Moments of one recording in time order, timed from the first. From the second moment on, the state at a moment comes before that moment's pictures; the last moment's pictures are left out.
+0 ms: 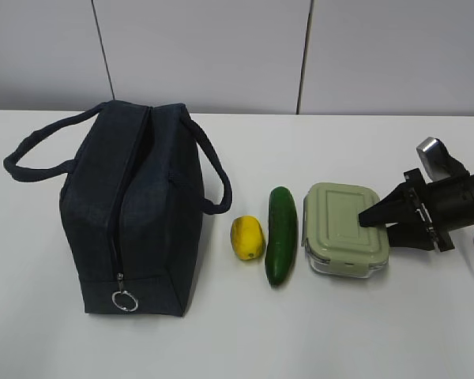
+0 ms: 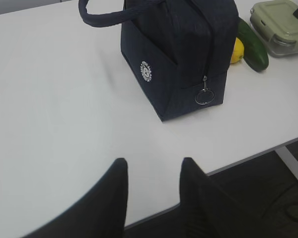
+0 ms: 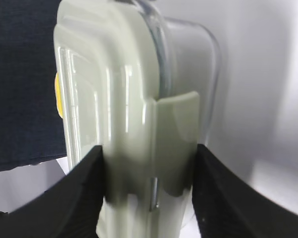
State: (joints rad) left arm -0.24 0.01 -0.51 -0.14 1.11 0.10; right arm -0.29 2.20 -1.21 1.16 1.18 -0.94
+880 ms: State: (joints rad) left arm -0.24 0.01 -0.51 -0.14 1.11 0.10; right arm -0.29 2.20 -1.21 1.15 1.18 -0.94
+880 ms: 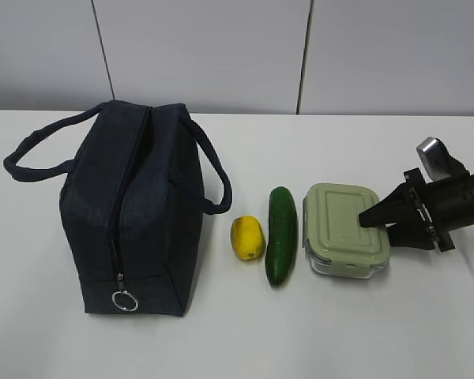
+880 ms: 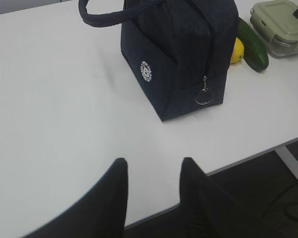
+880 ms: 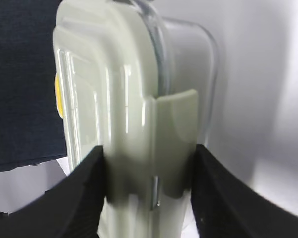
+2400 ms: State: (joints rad) left arm -0.24 0.01 -0.51 -0.14 1.11 0.10; right arm -0.29 2.14 -1.21 1.07 1.15 -0.85
